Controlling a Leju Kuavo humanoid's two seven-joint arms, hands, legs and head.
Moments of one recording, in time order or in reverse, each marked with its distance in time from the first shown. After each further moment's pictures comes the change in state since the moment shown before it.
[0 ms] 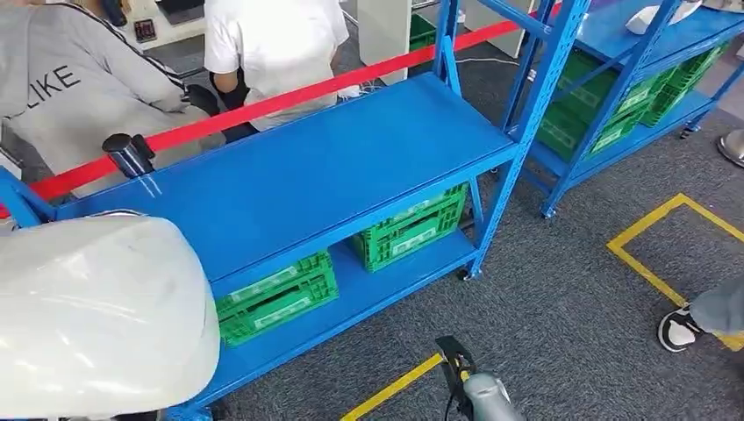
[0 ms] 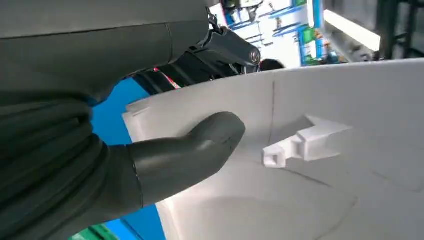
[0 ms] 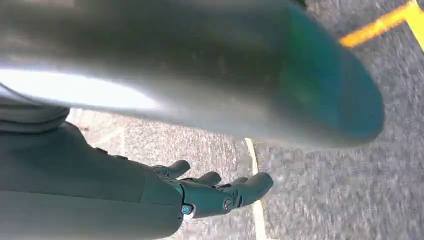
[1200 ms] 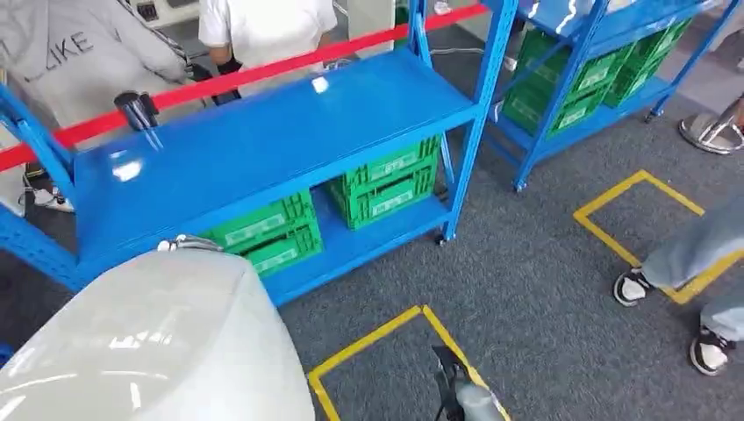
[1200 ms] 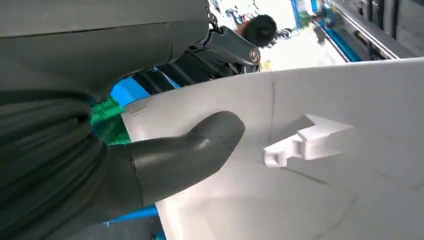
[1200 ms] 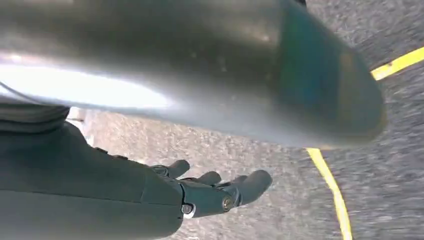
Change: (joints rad) left arm 0.065 -0.067 -0.125 -0.069 -0.155 -0.122 0.093; right arm 0.006 0.045 -0.064 0.002 -0.042 -0.069 0.000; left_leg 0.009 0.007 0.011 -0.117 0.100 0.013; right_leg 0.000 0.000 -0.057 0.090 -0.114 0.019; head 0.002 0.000
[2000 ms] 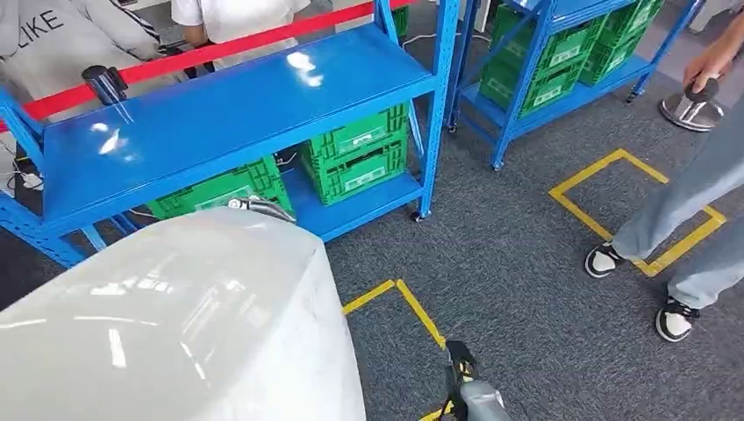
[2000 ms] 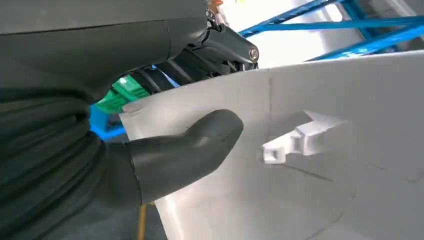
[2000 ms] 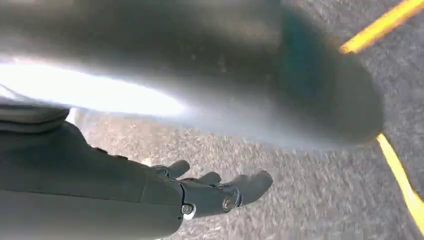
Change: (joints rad) left arm -0.166 -0.091 -0.098 0.052 0.133 -0.052 0.035; right arm -0.010 0.036 -0.036 -0.003 -0.021 -0.049 -0.003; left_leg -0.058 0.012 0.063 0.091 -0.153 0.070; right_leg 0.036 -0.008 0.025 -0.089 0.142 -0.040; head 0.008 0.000
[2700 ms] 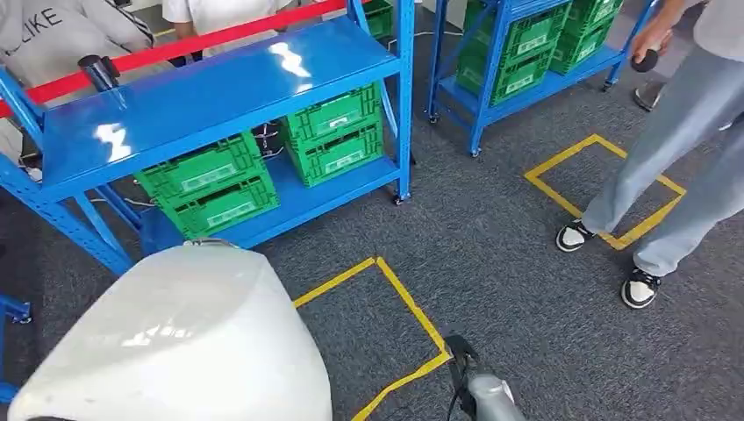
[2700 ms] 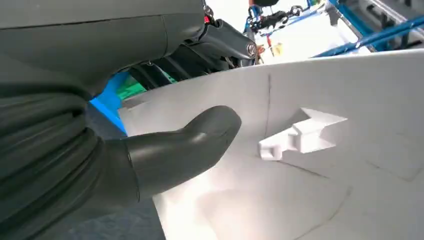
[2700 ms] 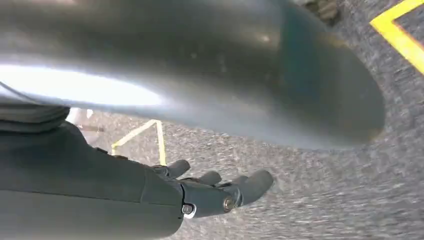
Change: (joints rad) left arm 0.146 0.132 0.051 0.034 -0.091 0.163 -0.038; right arm 0.002 -0.071 0.031 -0.005 0.070 0.084 0.003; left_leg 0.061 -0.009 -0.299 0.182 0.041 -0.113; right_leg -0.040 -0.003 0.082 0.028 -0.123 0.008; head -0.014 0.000
